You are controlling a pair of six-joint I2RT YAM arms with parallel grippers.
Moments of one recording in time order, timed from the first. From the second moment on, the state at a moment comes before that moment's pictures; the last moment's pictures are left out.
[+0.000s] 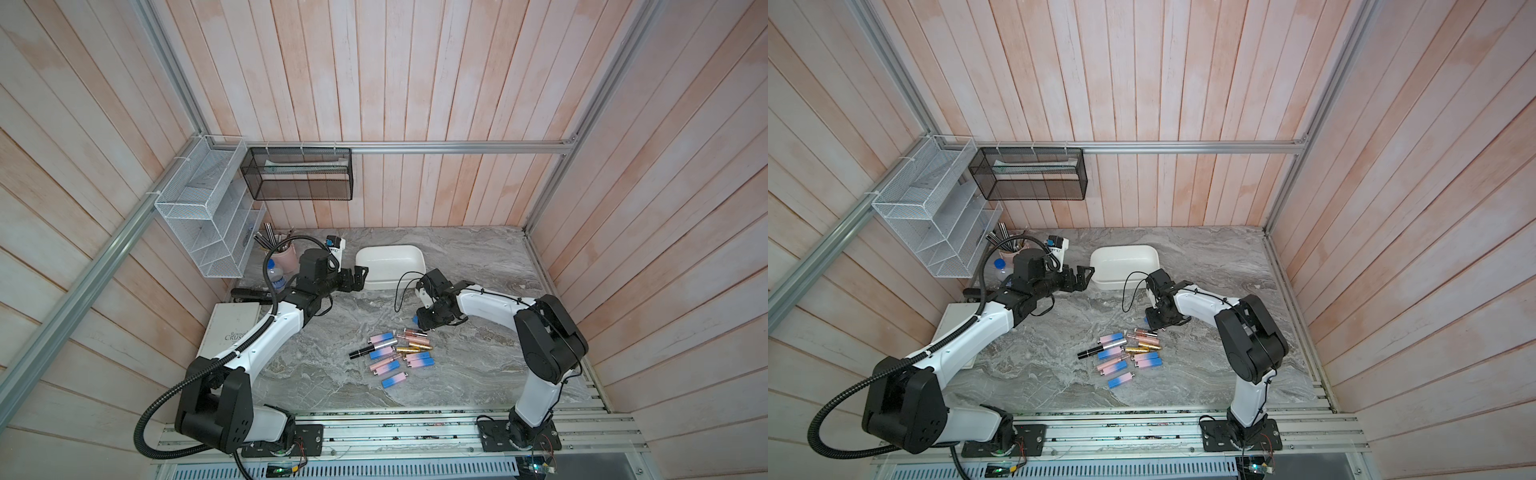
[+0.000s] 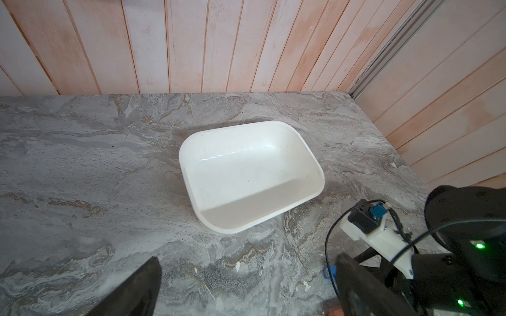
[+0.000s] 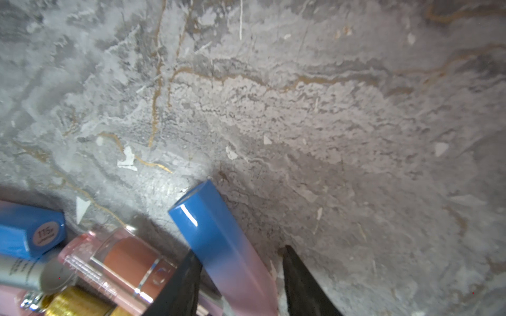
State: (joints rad) left arm -0.33 1.39 0.98 -0.07 0.22 -0.21; right arm 0.59 1.83 1.14 -0.59 -0.08 0.21
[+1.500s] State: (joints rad) left arm -0.32 1.44 1.01 -0.07 0.18 -0.23; right arm 0.49 2.23 1.98 -0.78 -0.08 0.11
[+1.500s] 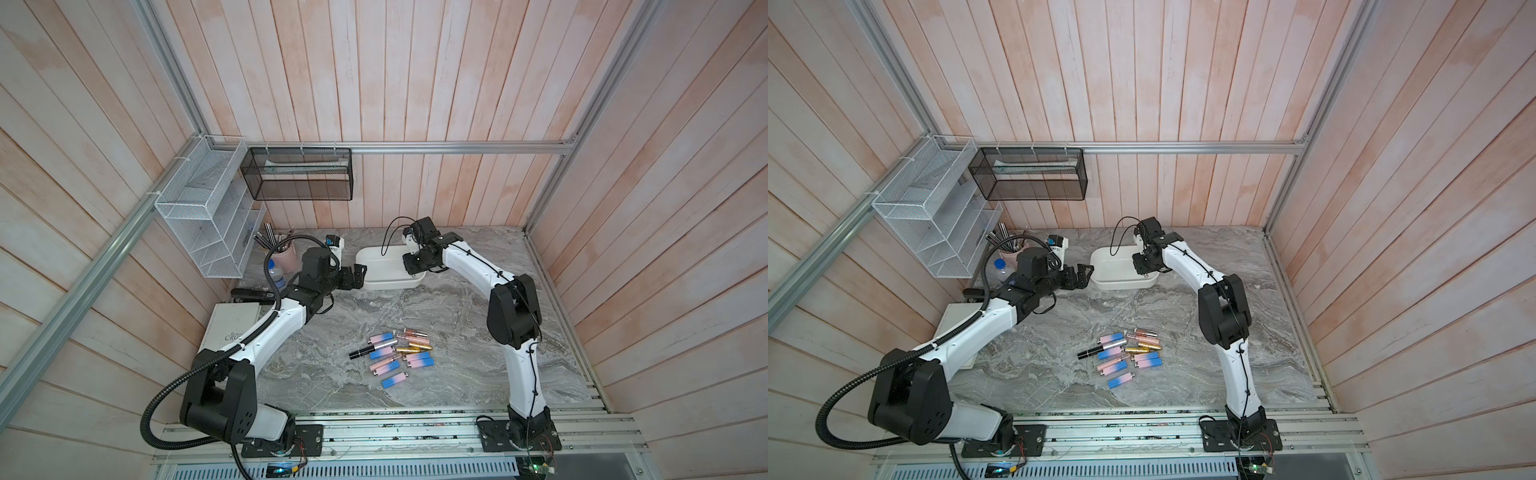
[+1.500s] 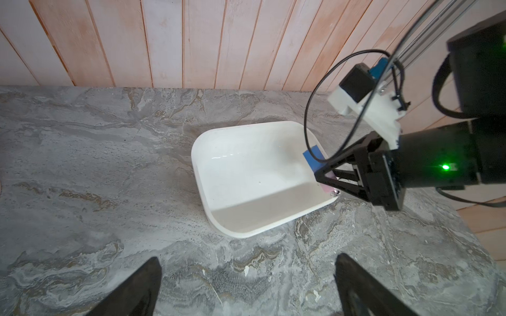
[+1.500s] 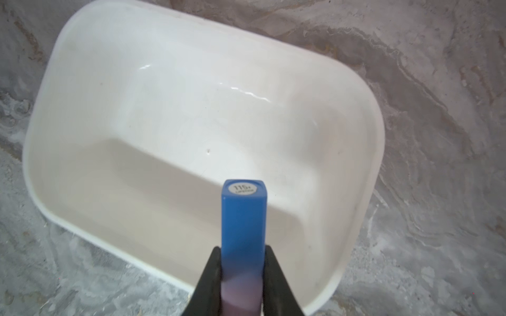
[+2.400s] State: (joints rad) left arm -0.35 1.47 1.01 -0.11 0.21 -0.21; right arm 0.44 2.40 2.14 -0.80 -0.15 0.10
